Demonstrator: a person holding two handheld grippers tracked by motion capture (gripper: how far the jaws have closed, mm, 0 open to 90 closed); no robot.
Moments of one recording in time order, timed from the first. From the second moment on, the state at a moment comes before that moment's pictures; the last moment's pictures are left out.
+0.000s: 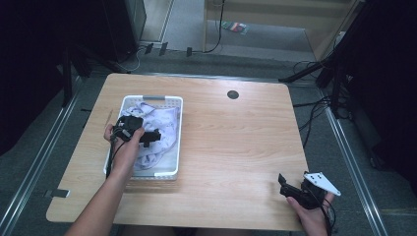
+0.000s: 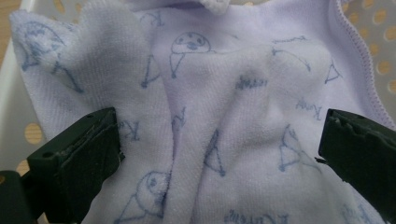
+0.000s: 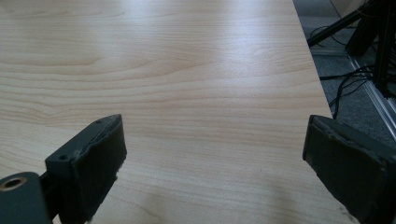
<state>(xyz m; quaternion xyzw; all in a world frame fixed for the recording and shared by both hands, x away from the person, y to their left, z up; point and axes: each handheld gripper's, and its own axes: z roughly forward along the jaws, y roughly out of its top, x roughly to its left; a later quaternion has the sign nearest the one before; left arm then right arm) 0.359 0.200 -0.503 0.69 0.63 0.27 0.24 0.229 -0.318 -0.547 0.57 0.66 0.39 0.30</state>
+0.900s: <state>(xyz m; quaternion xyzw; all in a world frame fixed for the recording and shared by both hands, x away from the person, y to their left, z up) 0.363 0.185 -0.520 0.74 0.61 0.25 0.15 0.228 -0.318 -0.547 0.57 0.66 0.39 0.30</state>
